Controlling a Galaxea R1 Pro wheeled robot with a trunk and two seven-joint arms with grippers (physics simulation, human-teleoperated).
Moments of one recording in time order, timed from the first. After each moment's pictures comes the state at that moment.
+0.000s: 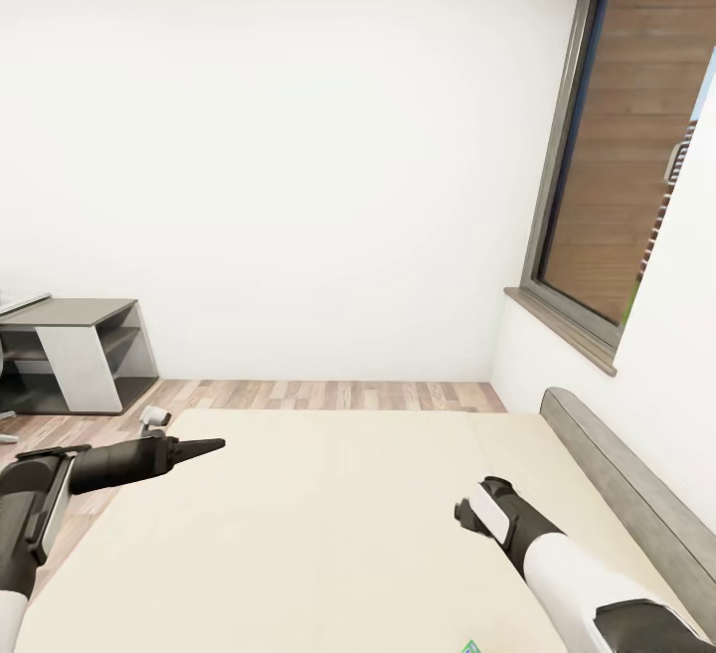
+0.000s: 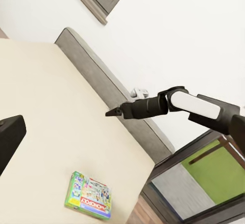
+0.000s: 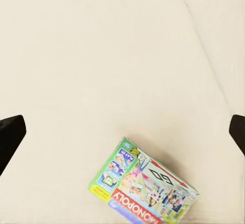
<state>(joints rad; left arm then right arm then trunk) -0.52 0.30 0.32 -1.15 -0.05 0.86 -1.56 -0.76 0.00 0.14 -0.32 -0.52 0.52 -0.45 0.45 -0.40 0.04</state>
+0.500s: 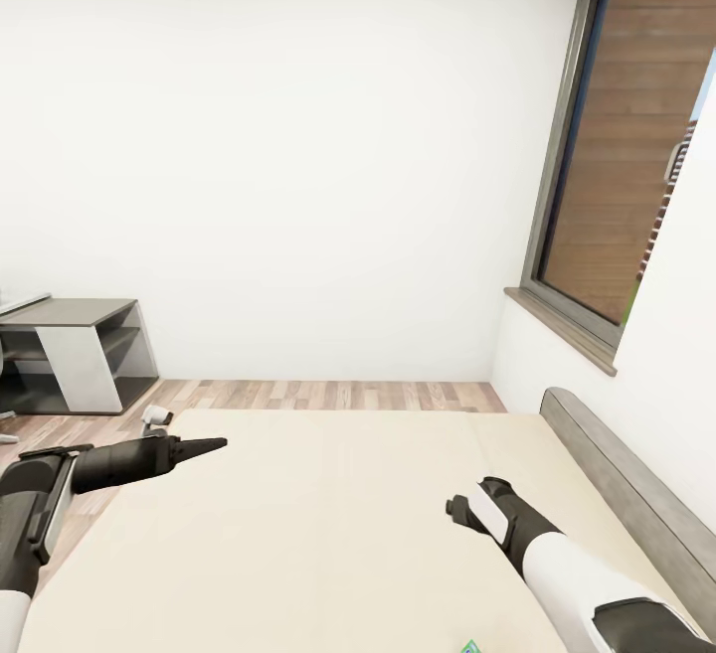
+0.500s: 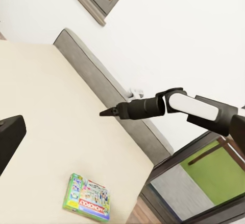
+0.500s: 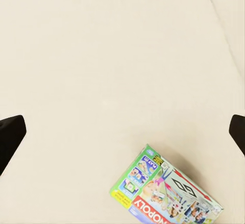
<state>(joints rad) -0.52 0.29 0.32 -1.15 -0.05 0.87 -1.56 -0.76 0.01 0.15 -0.31 -0.51 0.49 -0.35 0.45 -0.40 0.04</state>
